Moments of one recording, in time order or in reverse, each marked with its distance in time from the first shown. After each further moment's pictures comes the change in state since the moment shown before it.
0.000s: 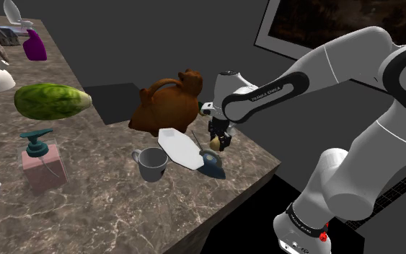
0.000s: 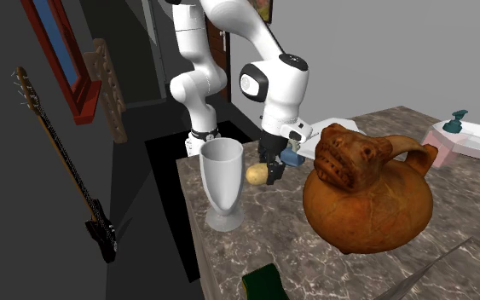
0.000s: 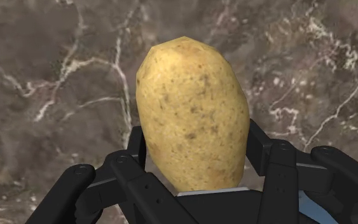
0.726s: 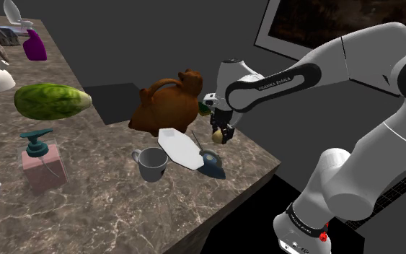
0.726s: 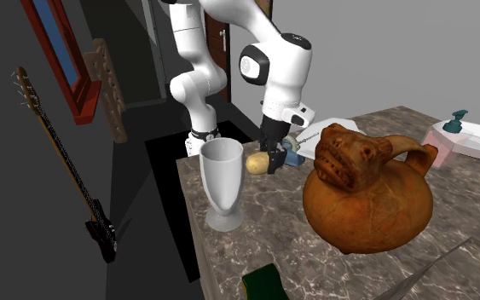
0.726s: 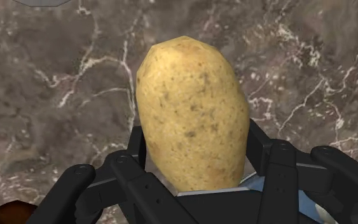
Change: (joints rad) arm 0.000 -0.074 0.006 0.045 -0.005 -0.119 -0.001
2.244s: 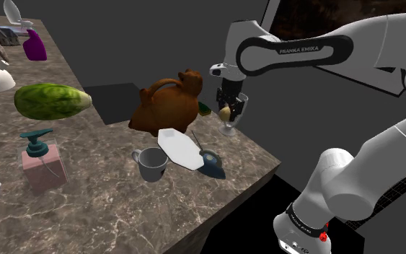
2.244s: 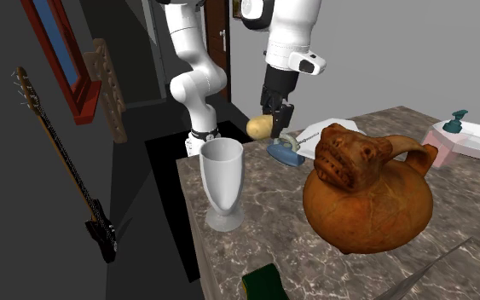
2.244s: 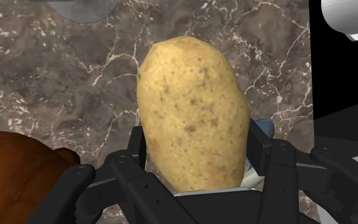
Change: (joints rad) arm 0.004 -0.120 0.021 0.206 0.004 -0.325 -0.010
